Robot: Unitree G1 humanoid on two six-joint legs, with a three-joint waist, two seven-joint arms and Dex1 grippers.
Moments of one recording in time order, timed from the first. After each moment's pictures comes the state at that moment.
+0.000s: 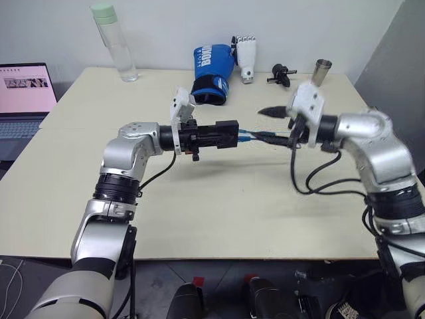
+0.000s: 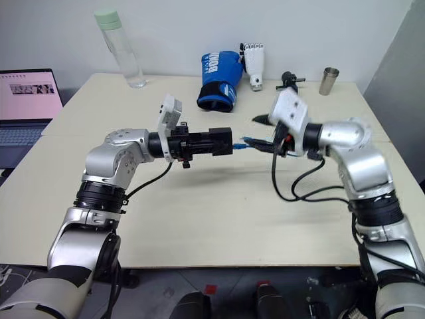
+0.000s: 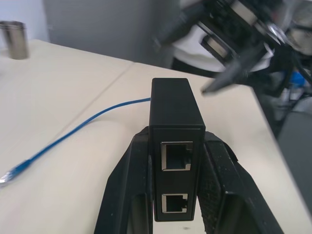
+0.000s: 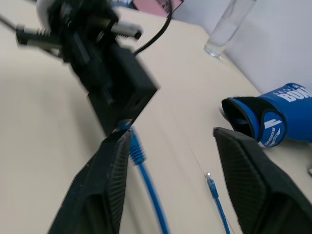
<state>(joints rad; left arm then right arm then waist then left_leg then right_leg) -0.93 0.48 -0.05 0.41 -0.43 0.50 -1.30 -0.89 -0.66 0.10 -0.04 0.35 0.60 1.01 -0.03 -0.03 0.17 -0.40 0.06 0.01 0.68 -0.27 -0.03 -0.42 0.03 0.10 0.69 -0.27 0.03</state>
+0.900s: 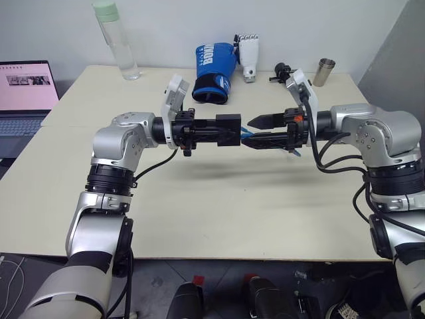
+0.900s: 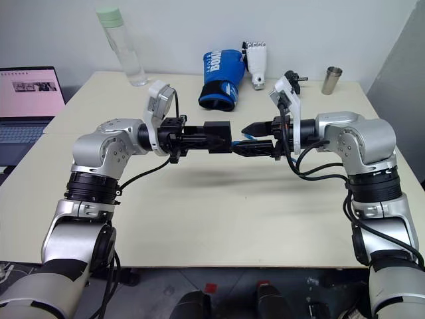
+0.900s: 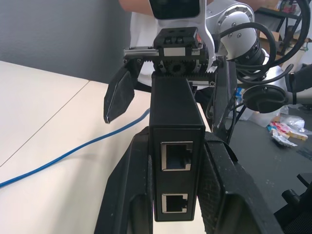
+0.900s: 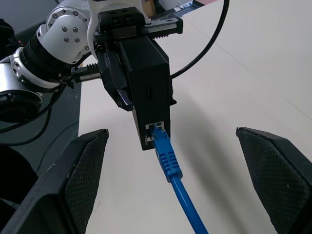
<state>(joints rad) -0.99 0.49 -0.03 0.41 -0.51 0.60 -1.43 -1.02 -0.58 0.11 0.11 0.57 1.01 1.11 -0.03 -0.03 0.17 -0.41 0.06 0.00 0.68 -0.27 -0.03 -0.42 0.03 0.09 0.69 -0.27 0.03</state>
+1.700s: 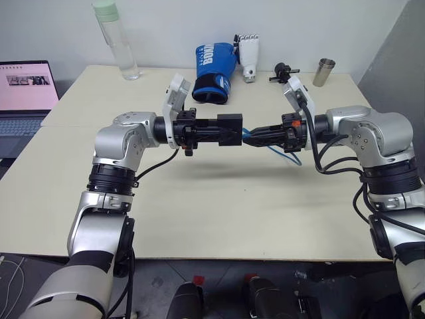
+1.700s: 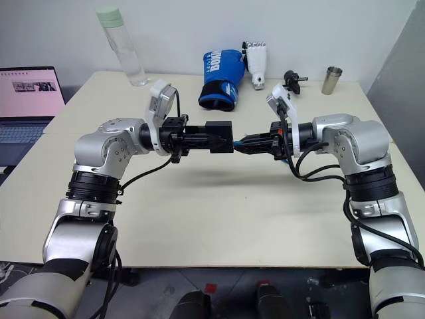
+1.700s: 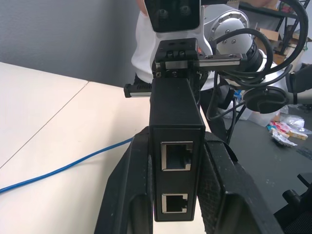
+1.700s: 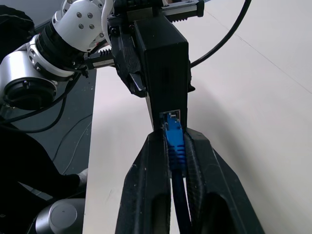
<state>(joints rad) -1.00 0.49 -0.03 0.41 -0.50 0.60 -1.43 -1.03 -0.60 0.15 0.17 0.55 0.97 1.20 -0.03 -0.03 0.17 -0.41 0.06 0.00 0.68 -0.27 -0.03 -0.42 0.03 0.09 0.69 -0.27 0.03</state>
